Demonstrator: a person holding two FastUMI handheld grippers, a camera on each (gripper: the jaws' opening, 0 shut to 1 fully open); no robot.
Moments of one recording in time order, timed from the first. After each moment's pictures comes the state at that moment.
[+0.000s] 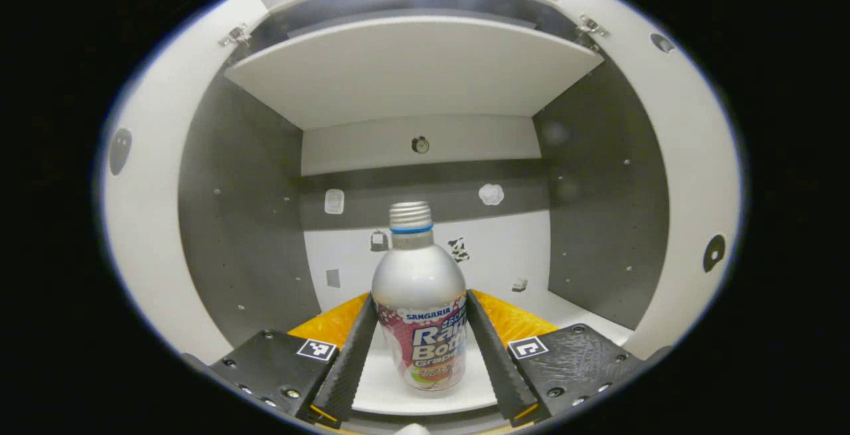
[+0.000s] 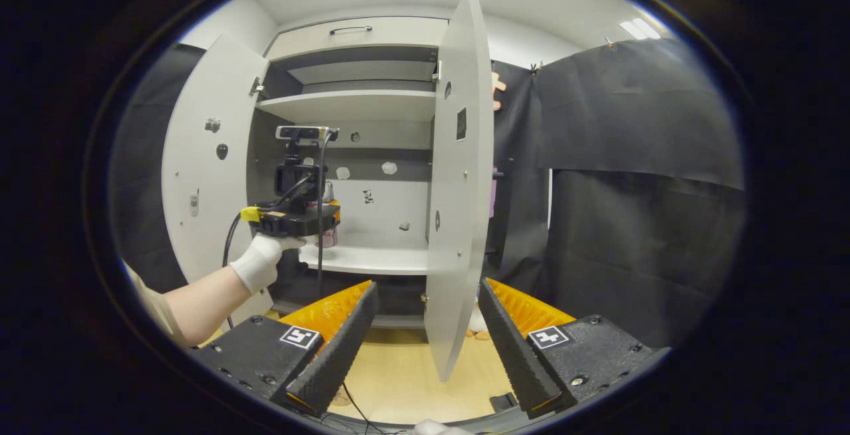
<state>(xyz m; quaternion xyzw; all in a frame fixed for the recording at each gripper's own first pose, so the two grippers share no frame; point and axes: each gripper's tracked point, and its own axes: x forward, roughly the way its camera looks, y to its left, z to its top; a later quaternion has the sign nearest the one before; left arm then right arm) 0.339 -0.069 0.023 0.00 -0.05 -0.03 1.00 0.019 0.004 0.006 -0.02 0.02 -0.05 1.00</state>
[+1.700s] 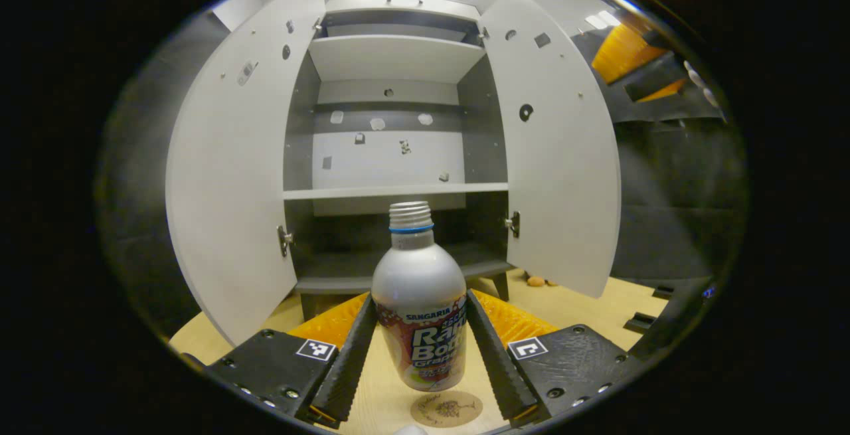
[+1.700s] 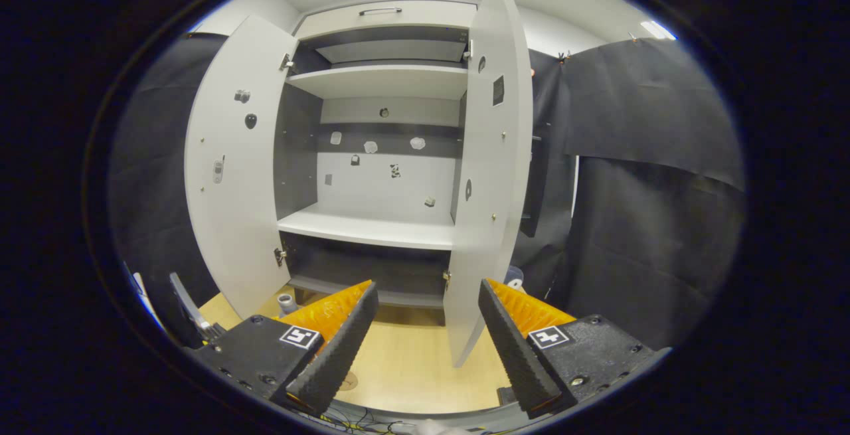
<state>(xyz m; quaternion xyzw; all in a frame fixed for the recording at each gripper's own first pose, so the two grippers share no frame) 0.055 -0.108 -0.262 -0.02 0.03 -0.14 0.99 0.015 0.021 -0.036 -0.05 0.07 0.00 1.00</state>
